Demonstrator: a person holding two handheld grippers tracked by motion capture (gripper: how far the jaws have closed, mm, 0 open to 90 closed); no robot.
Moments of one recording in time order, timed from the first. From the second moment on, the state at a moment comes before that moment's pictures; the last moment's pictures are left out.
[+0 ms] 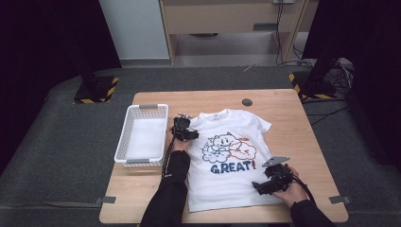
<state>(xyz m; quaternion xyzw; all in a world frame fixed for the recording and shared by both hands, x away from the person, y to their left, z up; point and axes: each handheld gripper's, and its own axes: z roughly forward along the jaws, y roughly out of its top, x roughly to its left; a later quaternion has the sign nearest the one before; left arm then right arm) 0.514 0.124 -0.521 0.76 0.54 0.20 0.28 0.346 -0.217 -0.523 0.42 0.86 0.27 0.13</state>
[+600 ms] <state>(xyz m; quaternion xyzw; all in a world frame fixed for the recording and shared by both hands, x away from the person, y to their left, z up) 0.416 0.122 -0.454 0.80 0.44 0.22 0.35 0.353 -0.222 -0.505 0.44 0.83 0.30 0.17</state>
